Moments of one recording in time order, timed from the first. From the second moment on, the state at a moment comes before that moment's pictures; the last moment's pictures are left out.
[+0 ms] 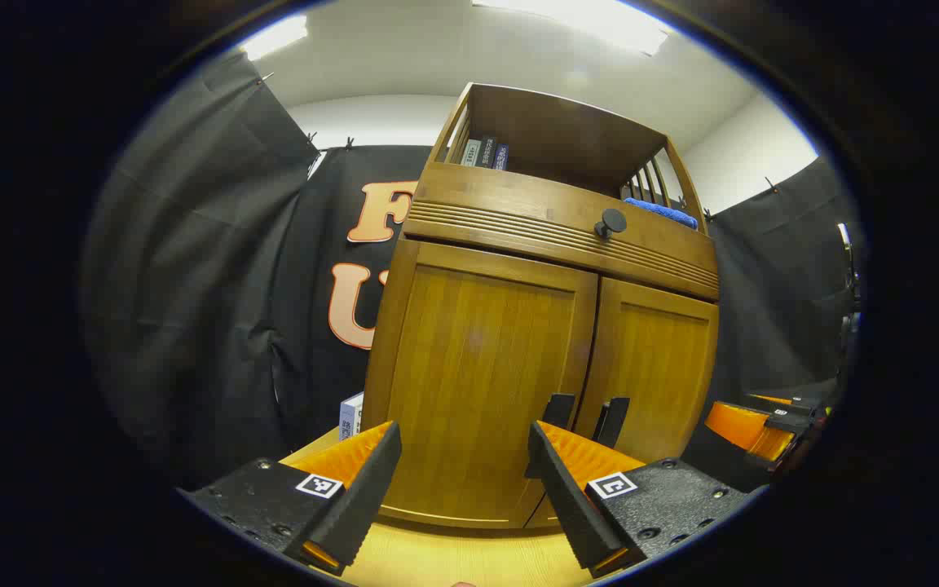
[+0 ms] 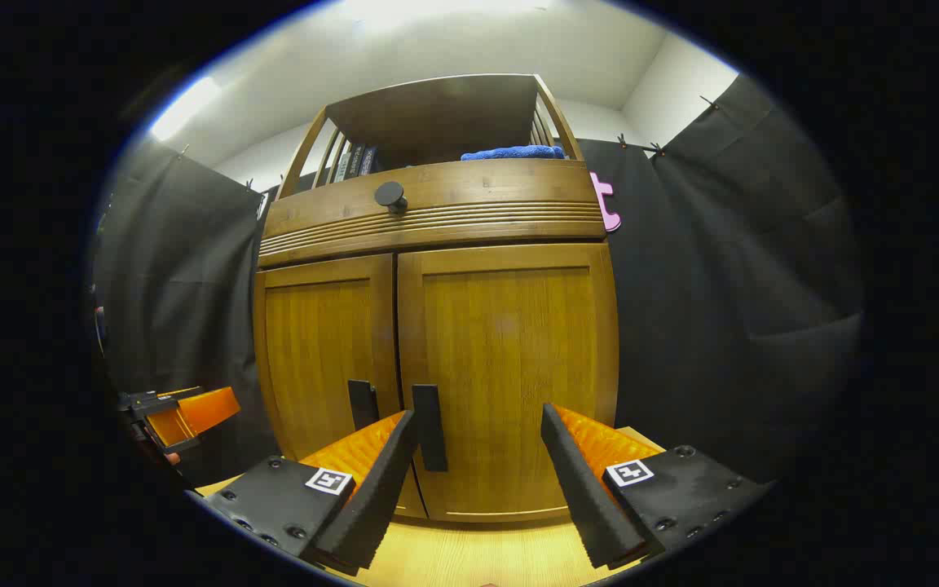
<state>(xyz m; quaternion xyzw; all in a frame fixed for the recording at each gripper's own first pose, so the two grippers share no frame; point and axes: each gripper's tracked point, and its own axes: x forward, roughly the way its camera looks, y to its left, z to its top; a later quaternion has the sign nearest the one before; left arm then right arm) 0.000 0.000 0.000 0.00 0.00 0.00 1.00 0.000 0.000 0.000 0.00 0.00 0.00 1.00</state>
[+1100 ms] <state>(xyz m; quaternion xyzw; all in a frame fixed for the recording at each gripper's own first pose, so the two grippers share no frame) -0.005 -0.001 0.006 0.01 -0.01 0.00 1.00 0.005 0.006 -0.004 0.01 0.00 0.02 1.00</state>
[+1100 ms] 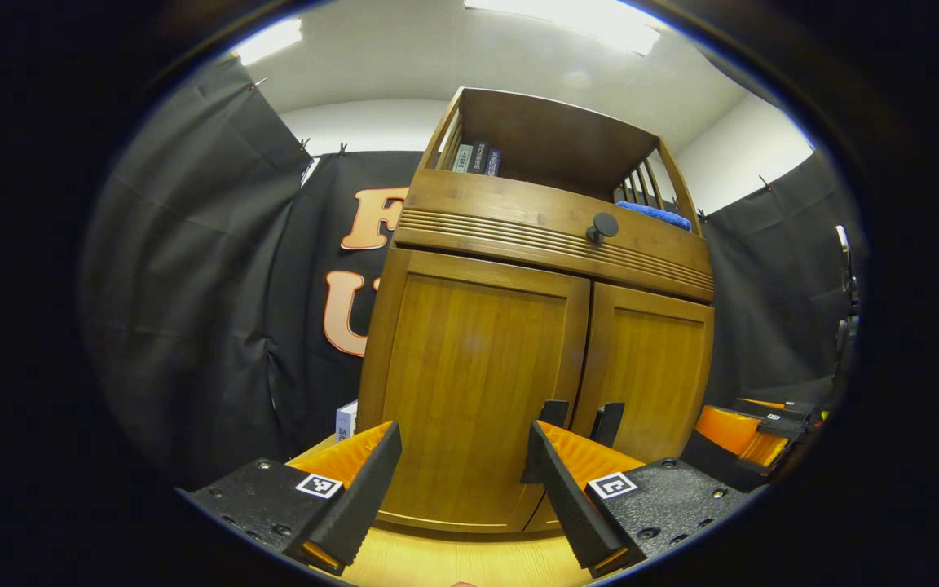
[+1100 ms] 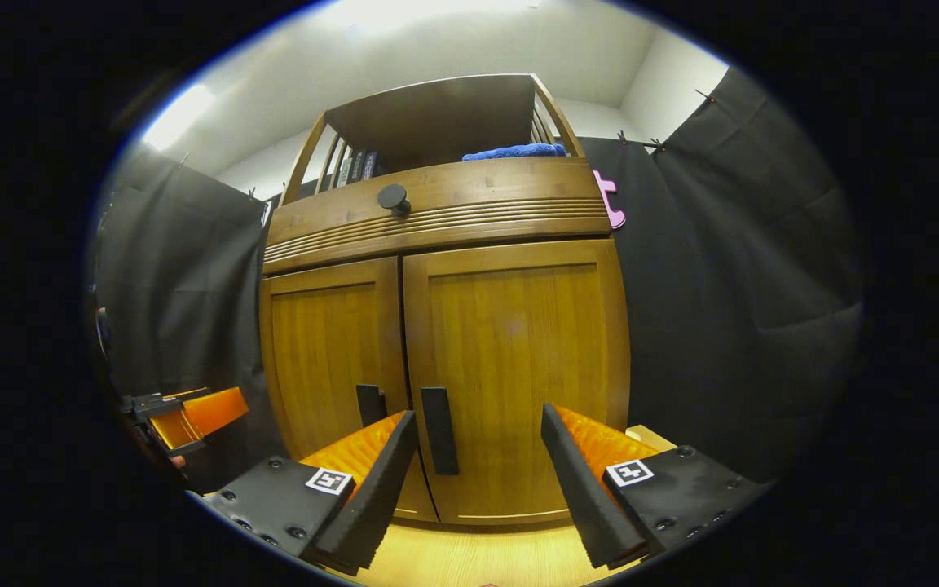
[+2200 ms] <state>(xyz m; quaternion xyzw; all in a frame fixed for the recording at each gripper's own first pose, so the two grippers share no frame) -0.038 -0.007 0.005 0.03 0.00 0.02 1.00 0.154 0.043 -0.068 -0.07 0.02 0.00 1.00</state>
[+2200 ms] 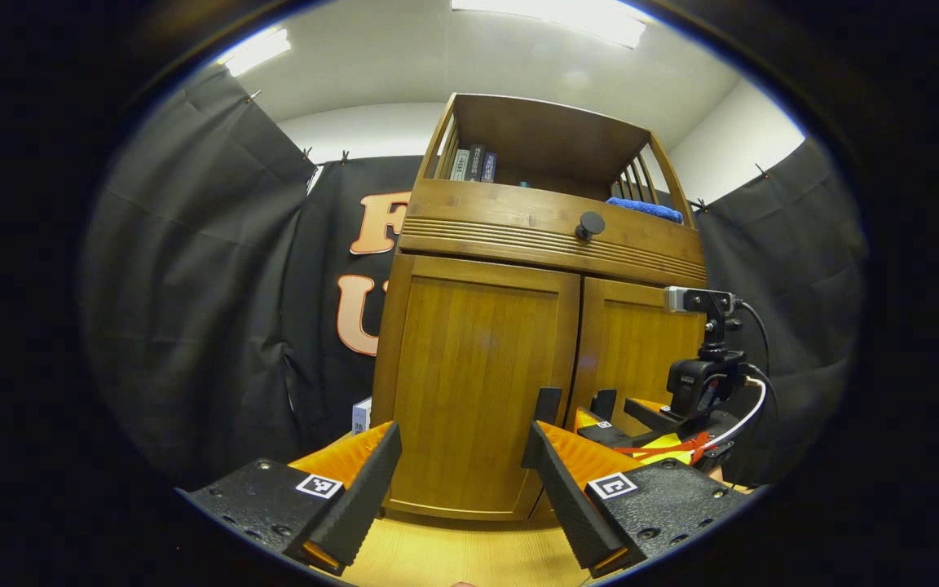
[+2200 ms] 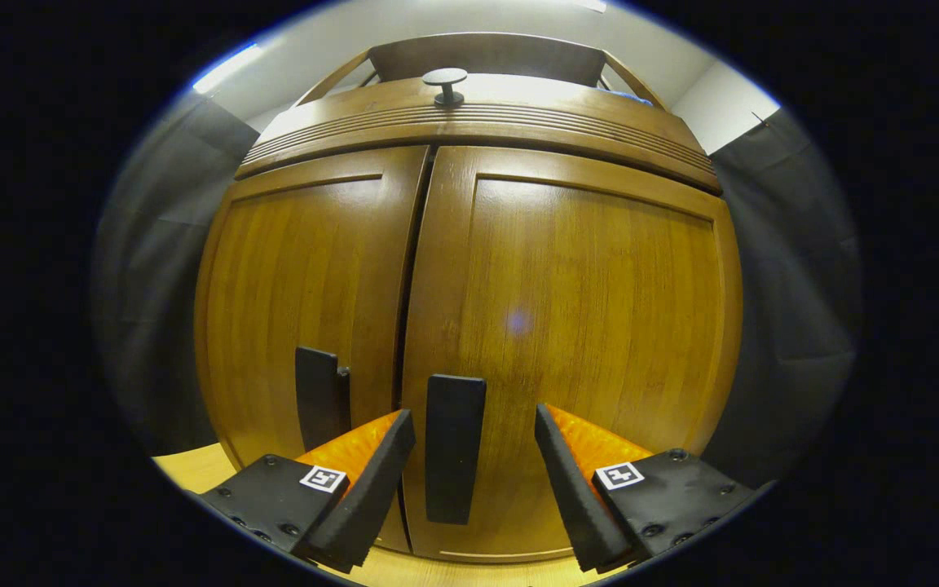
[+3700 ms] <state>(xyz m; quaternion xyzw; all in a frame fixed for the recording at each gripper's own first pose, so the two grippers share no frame) -0.022 0.006 0.001 0.03 0.00 0.03 1.00 0.085 0.042 -0.087 -0.02 0.10 0.08 0.99</state>
